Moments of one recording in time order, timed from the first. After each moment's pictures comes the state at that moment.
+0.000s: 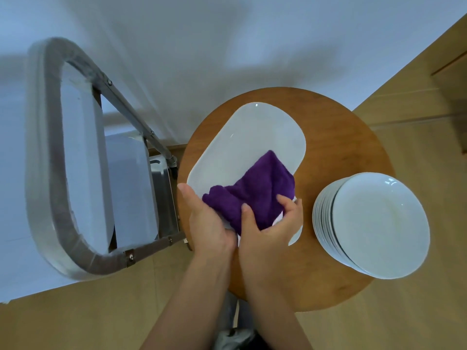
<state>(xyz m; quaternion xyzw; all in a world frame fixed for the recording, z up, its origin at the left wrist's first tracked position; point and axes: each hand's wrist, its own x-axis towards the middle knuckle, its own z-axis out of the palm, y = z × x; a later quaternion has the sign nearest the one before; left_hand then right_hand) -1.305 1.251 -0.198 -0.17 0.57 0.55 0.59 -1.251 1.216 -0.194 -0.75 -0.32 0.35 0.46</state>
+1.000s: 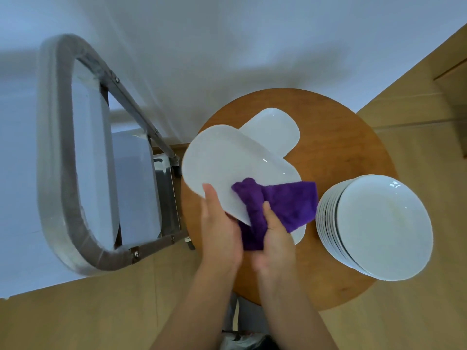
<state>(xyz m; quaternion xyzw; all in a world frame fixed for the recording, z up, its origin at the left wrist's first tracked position) -1.307 1.235 -0.195 -0.04 0.57 0.53 0.63 -1.239 1.224 -0.209 -0.61 0.11 0.63 0.48</state>
